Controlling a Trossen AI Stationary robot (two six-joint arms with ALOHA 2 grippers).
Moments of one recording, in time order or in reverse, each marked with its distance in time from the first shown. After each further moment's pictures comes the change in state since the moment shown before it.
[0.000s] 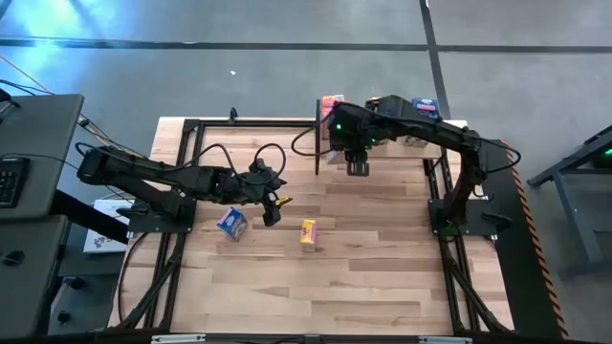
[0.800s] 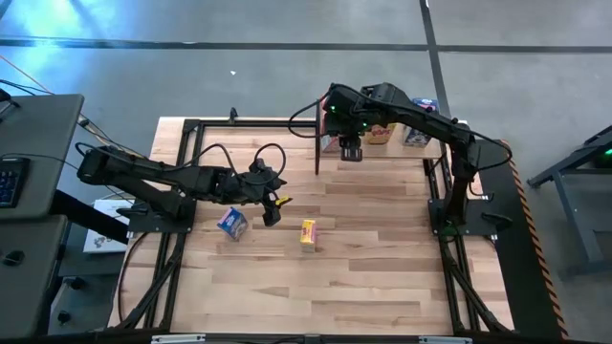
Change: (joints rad) left arm 0.000 0.000 0.000 0.000 0.000 0.000; right arm -0.126 0.070 0.031 0.073 -0.038 -0.114
